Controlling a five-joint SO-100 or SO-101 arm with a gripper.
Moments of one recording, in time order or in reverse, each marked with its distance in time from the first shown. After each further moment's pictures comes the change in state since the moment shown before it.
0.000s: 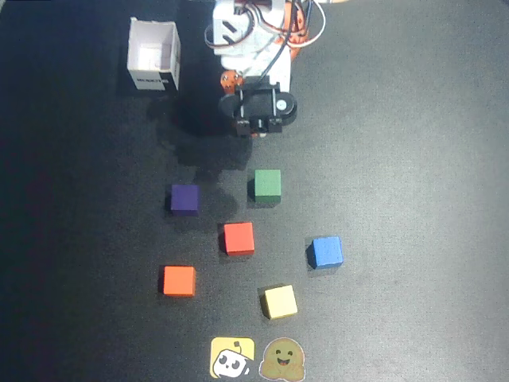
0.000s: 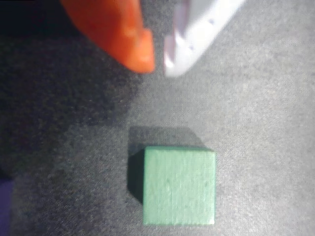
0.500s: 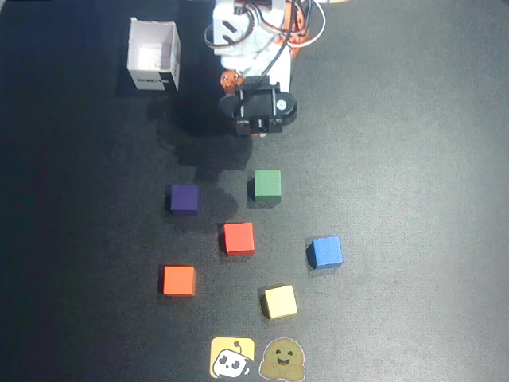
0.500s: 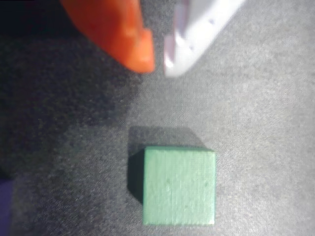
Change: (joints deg) arm 0.0 0.0 0.0 0.0 0.0
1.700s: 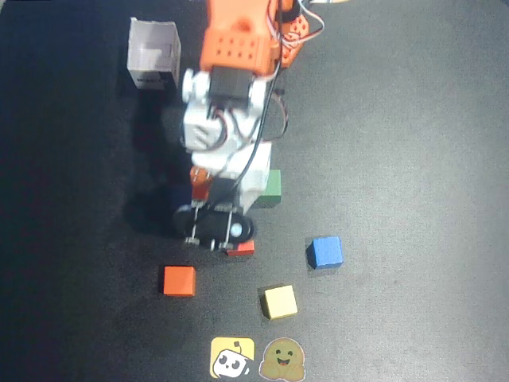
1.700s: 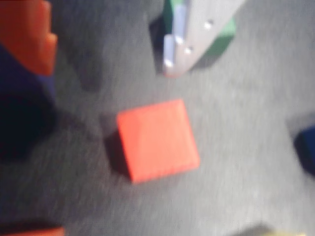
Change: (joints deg) arm 3.3 -69.6 -51.0 -9.4 8.6
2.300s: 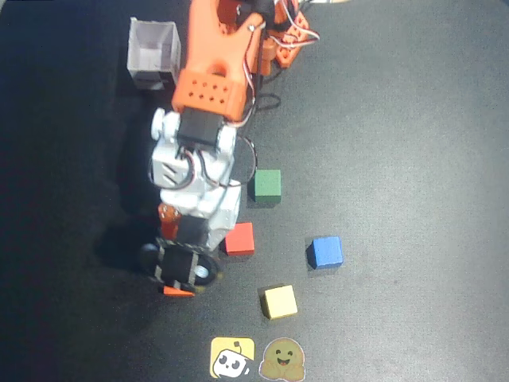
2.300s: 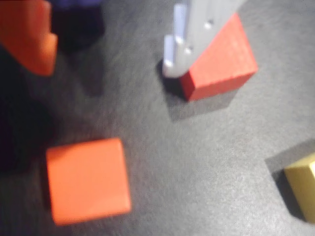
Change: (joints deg) arm 5.4 -17.5 -17.1 -1.7 -6.4
